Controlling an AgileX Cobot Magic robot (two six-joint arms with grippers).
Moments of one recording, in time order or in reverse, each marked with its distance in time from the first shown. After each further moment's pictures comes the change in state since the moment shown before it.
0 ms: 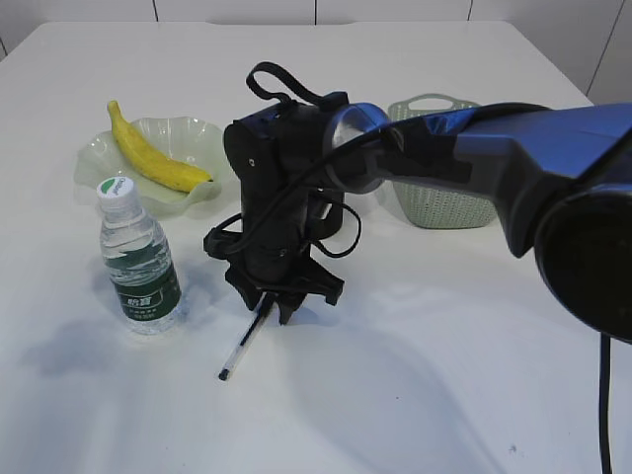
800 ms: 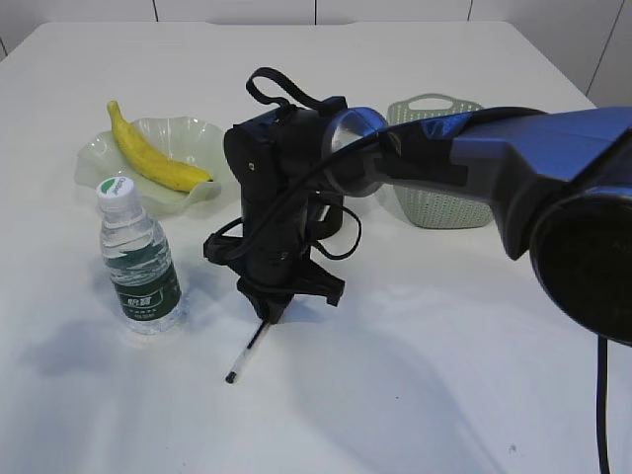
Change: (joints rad) left arm 0.000 0.000 0.000 0.004 -0.002 0.000; right arm 0.000 0.008 0.000 0.009 0.002 -0.038
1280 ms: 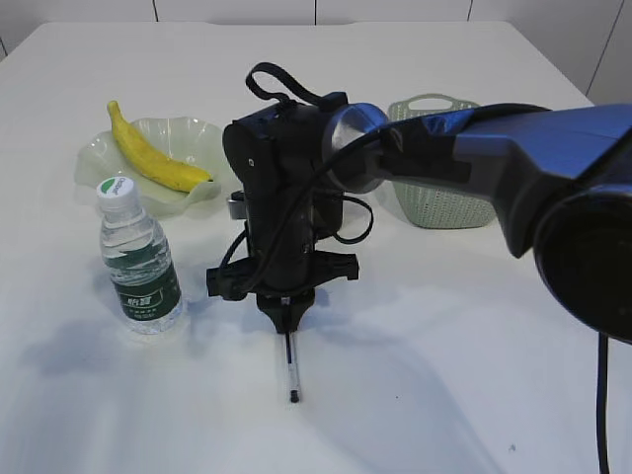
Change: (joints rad) left arm 0.000 0.000 0.000 0.000 0.000 0.000; right arm 0.000 -0.006 -0.004 -0.011 0.116 -0.522
